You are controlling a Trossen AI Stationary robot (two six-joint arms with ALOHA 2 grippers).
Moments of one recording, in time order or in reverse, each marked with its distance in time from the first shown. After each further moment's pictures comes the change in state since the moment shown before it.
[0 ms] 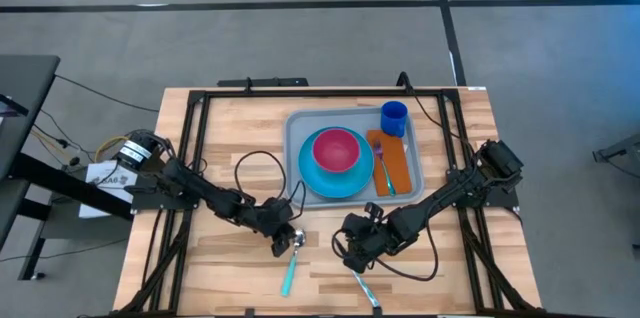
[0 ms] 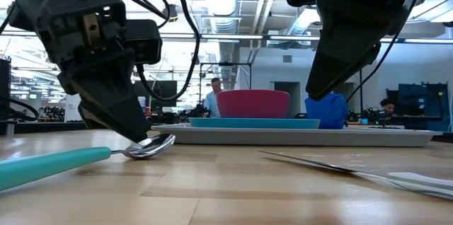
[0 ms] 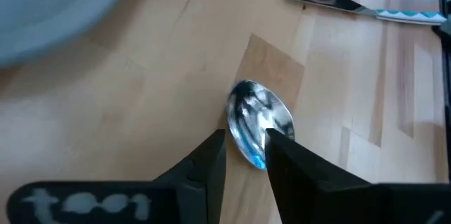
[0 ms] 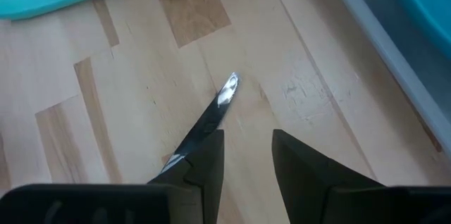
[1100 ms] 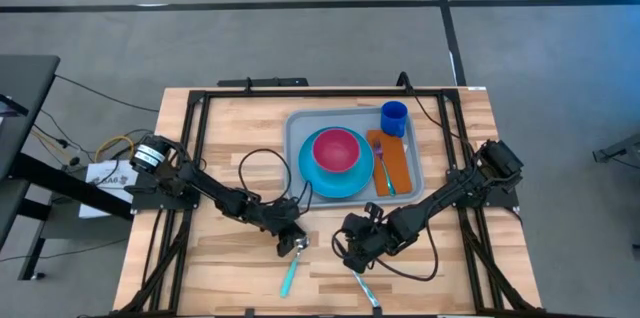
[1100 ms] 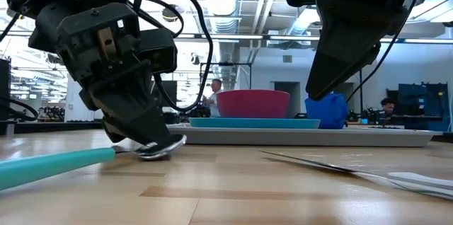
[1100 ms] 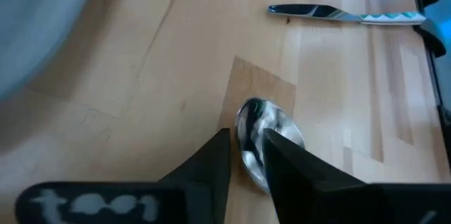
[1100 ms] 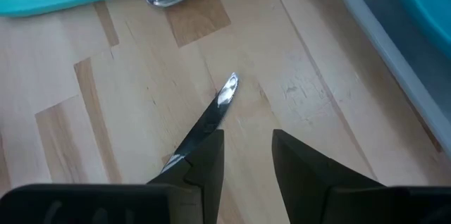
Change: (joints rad) left arm 0.051 0.111 0.000 0.198 0.080 0.117; right arm 0.000 0.000 0.000 0.000 0.000 0.000
